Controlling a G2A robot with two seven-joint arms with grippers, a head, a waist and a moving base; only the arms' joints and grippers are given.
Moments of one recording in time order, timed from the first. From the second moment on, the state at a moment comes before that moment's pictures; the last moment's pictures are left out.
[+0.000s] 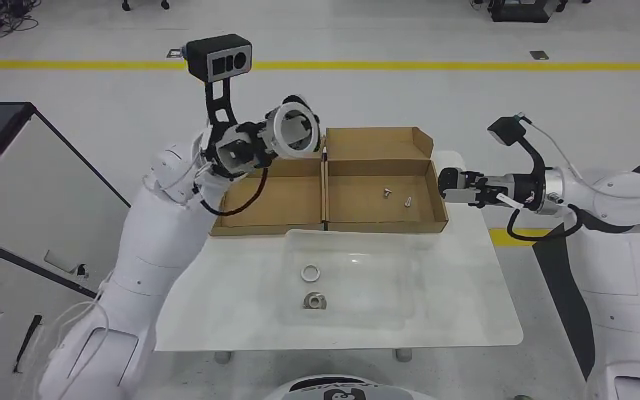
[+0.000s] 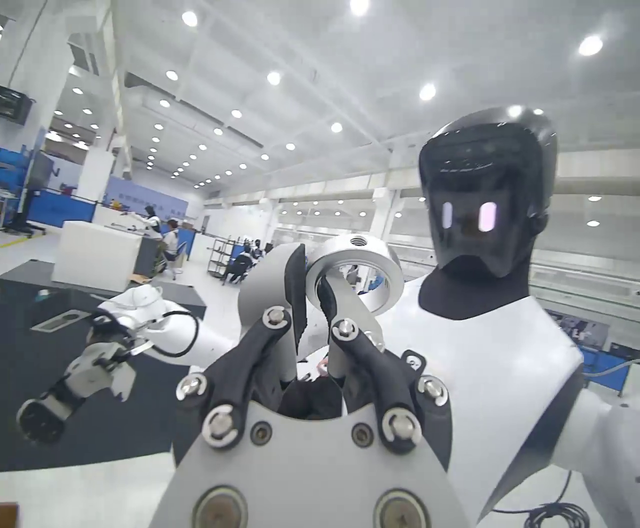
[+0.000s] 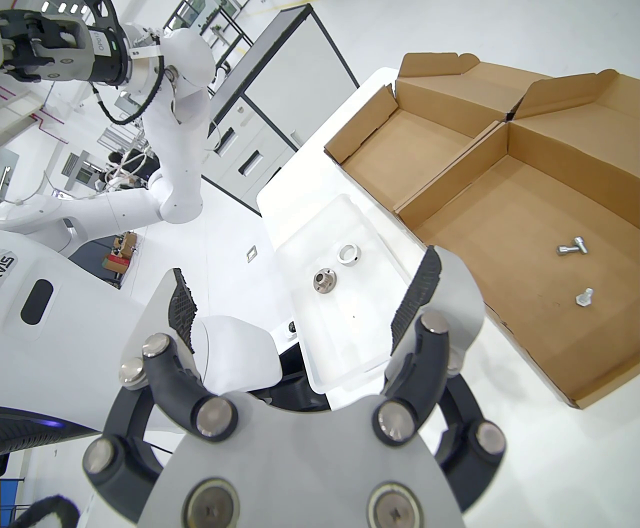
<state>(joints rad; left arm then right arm) 0.89 -1.21 -1.11 -1.64 -0.79 -0.80 -1.02 -1.22 -0.95 1.62 -1.65 0.26 -0.36 1.46</state>
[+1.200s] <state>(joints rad) 0.92 -1.24 -1.14 -1.67 -0.81 -0.76 -1.06 -1.22 -0.95 1.62 -1.65 0.26 -0.36 1.46</state>
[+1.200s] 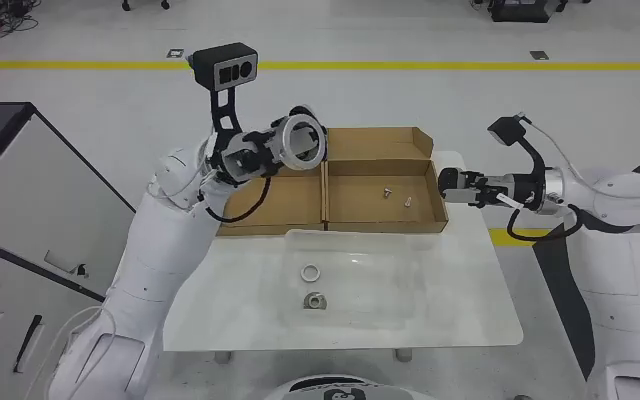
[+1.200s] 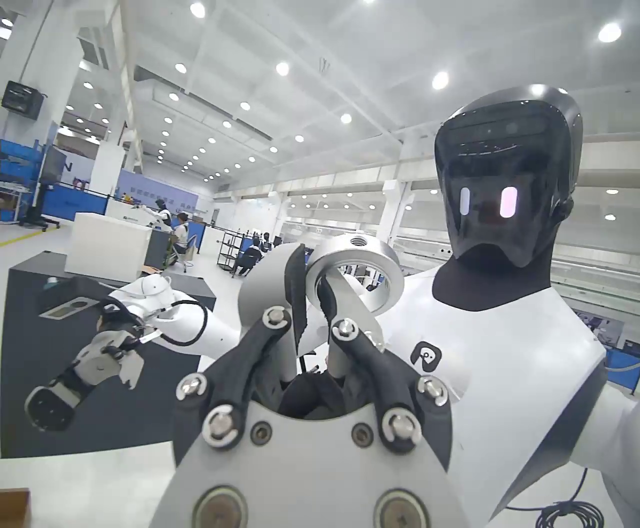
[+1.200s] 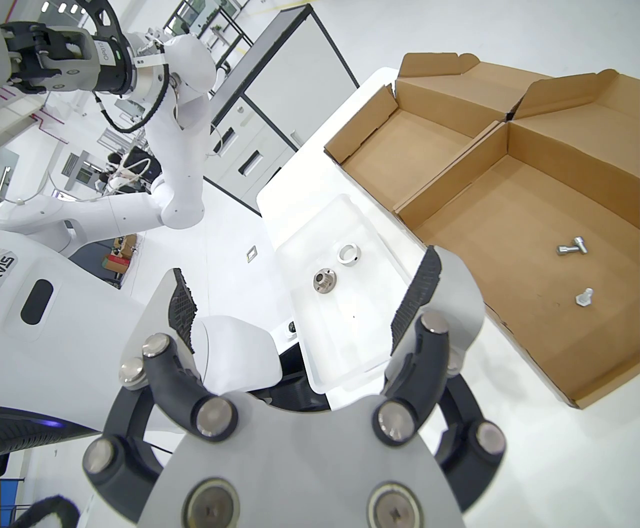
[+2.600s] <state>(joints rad) 1.00 -1.23 -1.29 -1.74 -0.36 -0.40 -0.89 -1.22 -0.95 1.62 -1.65 0.26 -0.36 1.46</state>
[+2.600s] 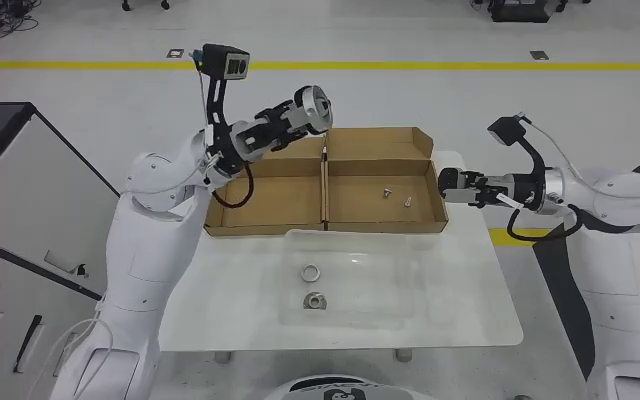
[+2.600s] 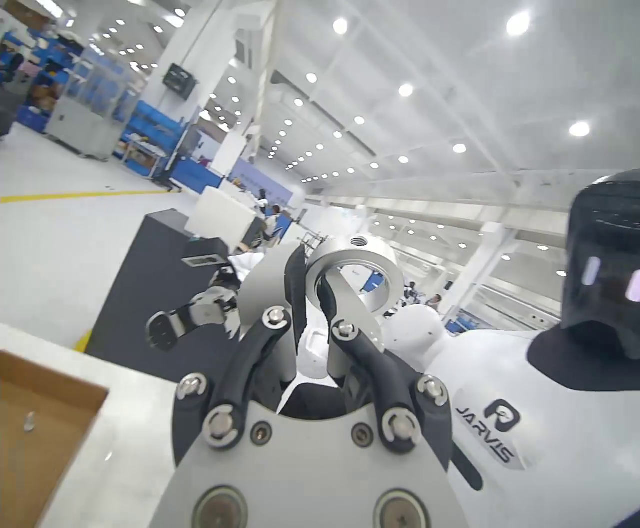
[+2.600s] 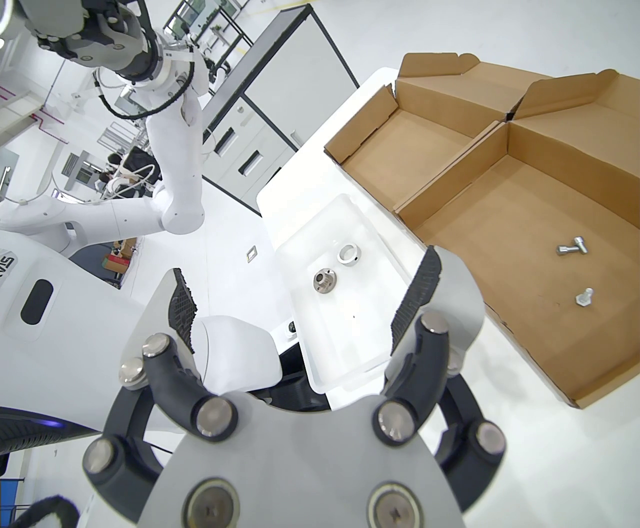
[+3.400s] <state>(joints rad) 0.90 -1.20 -1.21 -1.61 0.45 -0.17 -0.87 -1.22 -0.95 1.62 -1.65 0.26 -0.36 1.46</state>
